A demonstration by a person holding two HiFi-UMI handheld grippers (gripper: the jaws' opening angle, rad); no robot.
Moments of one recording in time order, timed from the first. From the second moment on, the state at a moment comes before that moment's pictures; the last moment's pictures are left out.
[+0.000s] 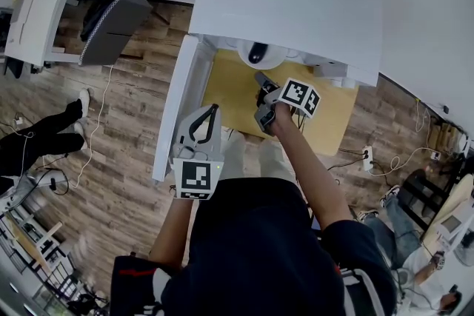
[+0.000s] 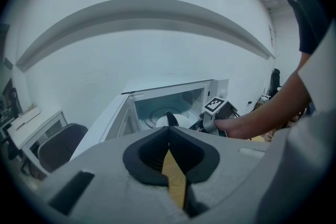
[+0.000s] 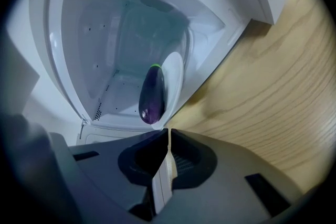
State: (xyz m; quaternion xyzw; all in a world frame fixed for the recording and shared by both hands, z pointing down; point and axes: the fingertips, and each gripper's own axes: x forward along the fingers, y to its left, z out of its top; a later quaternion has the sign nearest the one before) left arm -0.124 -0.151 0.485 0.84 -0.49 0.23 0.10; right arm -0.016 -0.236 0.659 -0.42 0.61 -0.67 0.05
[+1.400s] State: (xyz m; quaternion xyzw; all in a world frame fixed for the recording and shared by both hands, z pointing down) left arm -0.131 -0.163 0.497 0.83 -0.49 0.23 0.12; right arm -0.013 -0.291 0.662 -0.44 0.62 -0.65 0.05
